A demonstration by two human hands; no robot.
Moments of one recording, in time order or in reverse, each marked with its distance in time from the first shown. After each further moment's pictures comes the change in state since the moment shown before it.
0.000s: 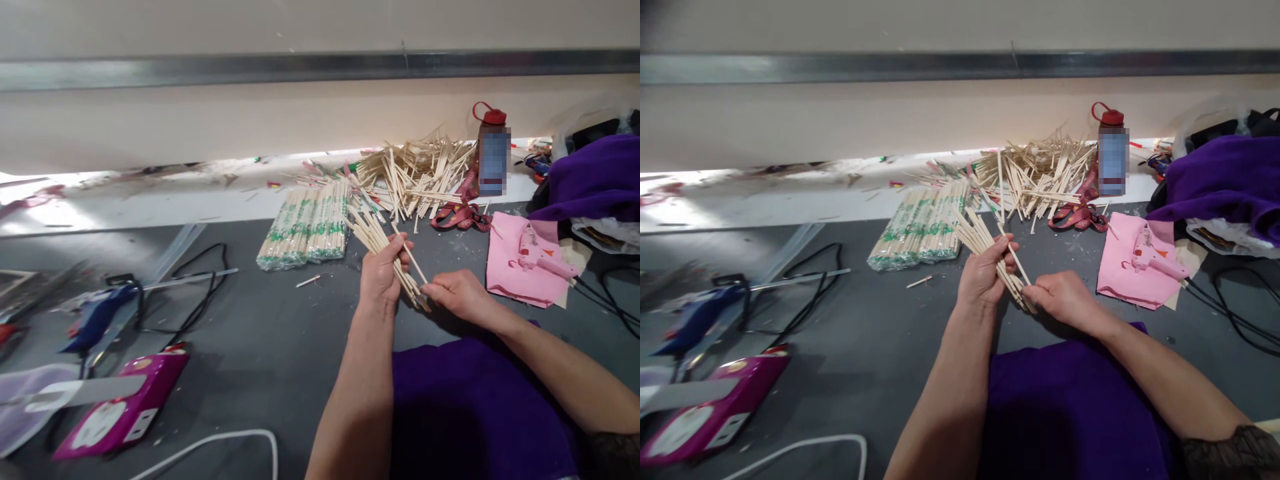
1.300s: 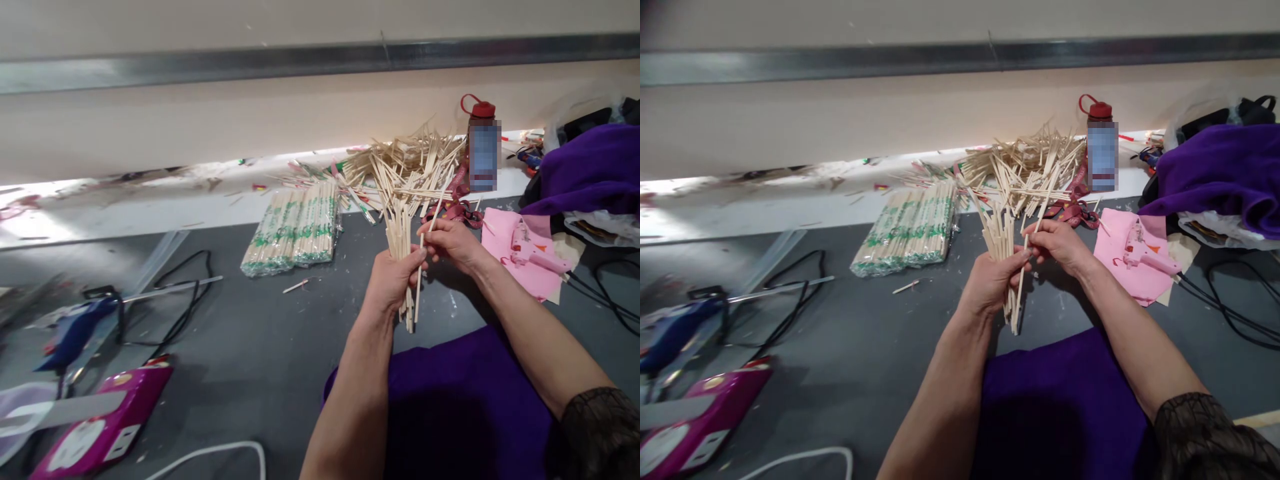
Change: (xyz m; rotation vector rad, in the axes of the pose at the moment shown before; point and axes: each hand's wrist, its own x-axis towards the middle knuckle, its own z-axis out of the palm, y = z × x) left_hand -0.020 -0.011 0.019 0.366 -0.172 -0.073; right_hand 0.069 0.020 -0.030 1.001 0.104 0.145
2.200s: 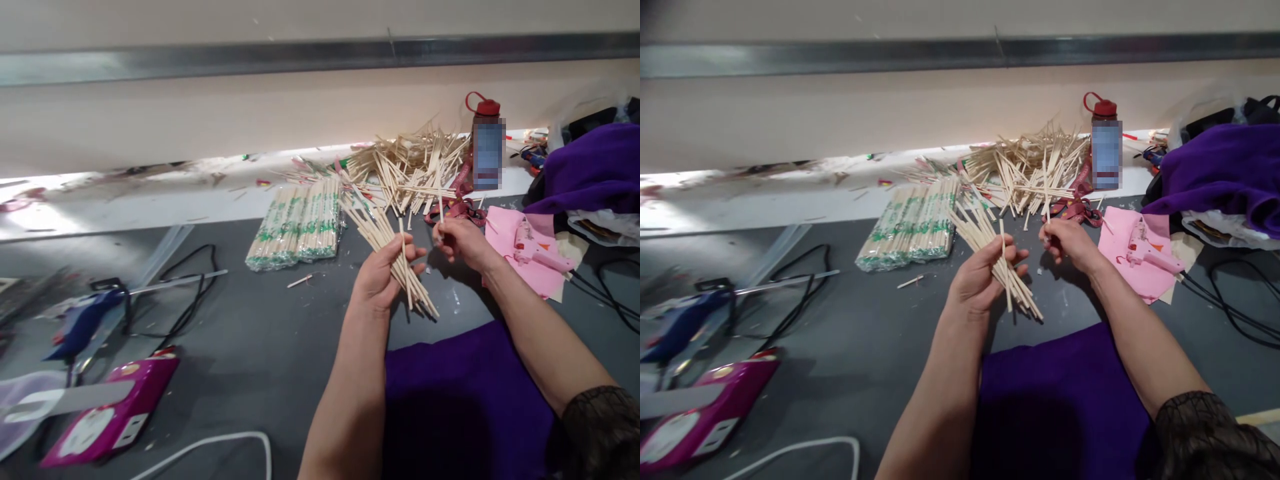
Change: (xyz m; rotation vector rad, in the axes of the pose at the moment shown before) left_hand -0.003 0.016 -0.019 -0.356 -0.102 -0.178; right_hand -0.002 0.002 -0.013 -0.108 -0.004 -0.036
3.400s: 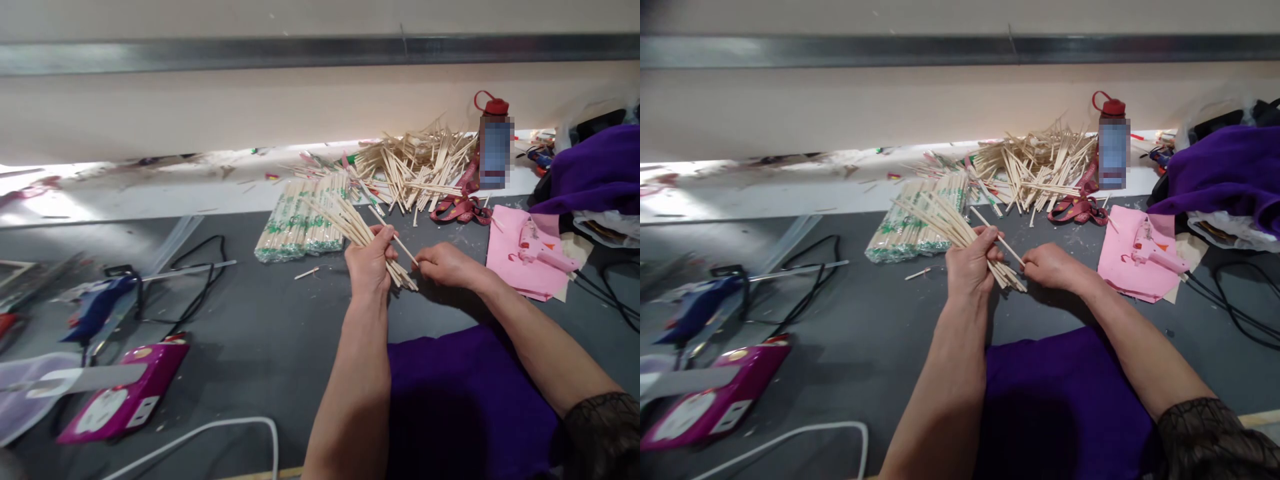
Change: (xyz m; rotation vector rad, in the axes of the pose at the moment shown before) left_hand 0.020 0.000 -0.016 0.104 0.362 0.553; right_hand -0.020 -0.004 0.038 -0.988 -0.325 -0.087
